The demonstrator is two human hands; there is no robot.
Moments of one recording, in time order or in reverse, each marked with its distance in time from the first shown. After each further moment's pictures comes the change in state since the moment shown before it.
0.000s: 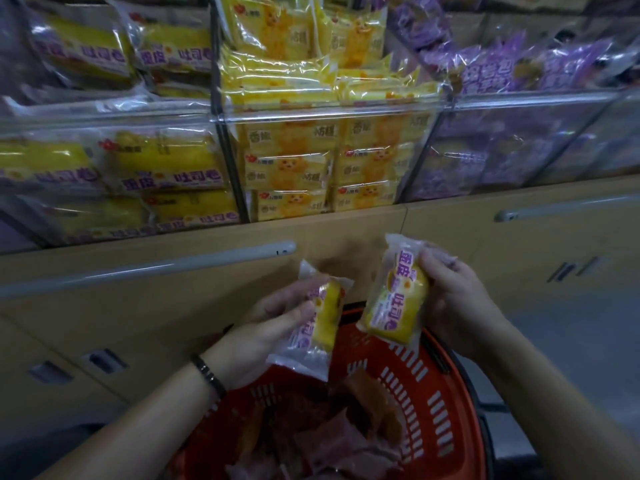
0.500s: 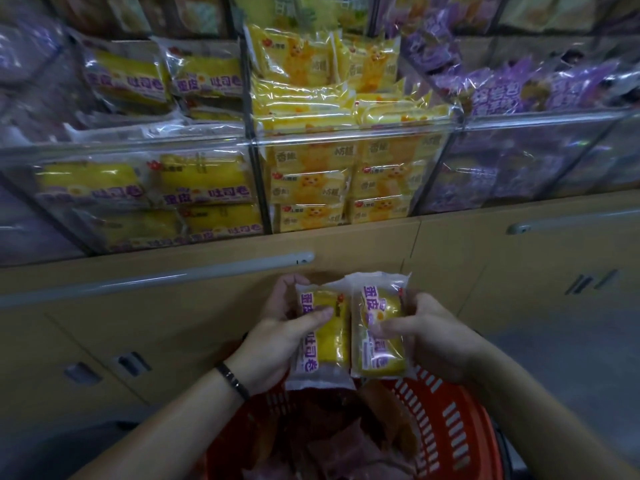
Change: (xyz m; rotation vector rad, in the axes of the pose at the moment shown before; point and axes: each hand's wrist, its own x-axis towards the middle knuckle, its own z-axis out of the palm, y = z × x) left_hand -0.002 0.006 0.007 -0.151 0.250 0.040; right_hand -0.012 0.014 0.024 -0.310 -0.259 0.379
